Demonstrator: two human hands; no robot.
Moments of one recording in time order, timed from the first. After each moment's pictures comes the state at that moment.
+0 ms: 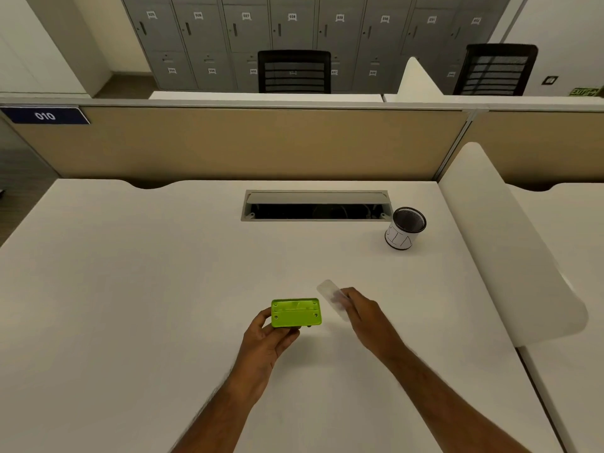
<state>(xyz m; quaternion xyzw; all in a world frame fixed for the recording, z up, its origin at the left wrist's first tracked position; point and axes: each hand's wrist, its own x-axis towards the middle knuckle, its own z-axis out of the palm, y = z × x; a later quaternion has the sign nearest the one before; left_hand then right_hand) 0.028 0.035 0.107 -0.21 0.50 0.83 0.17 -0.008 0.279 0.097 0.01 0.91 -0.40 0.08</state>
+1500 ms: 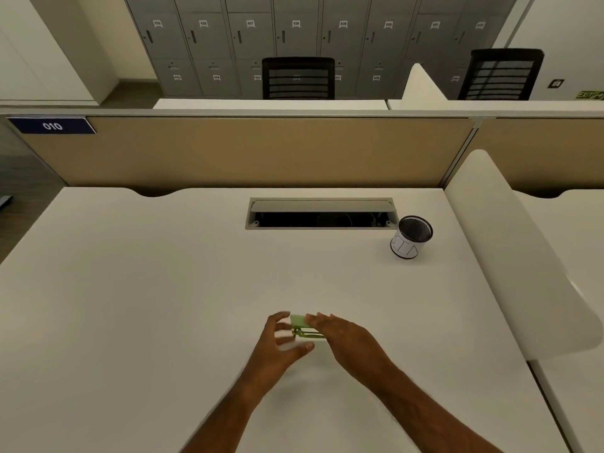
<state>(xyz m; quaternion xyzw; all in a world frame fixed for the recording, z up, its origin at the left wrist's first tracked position) 0.013 0.033 0.096 -0.11 0.72 0.66 0.20 0.001 0.247 0.064 -0.26 0.93 -0.26 -0.08</state>
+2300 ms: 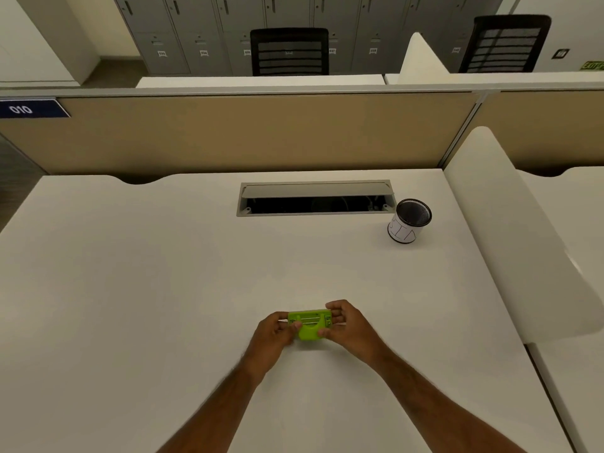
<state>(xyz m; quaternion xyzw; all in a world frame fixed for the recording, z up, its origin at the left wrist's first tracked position) -0.013 0.040 0.037 -0.16 0.71 0.65 0.21 -0.015 0.261 0.036 0.10 0.80 -0.56 0.21</state>
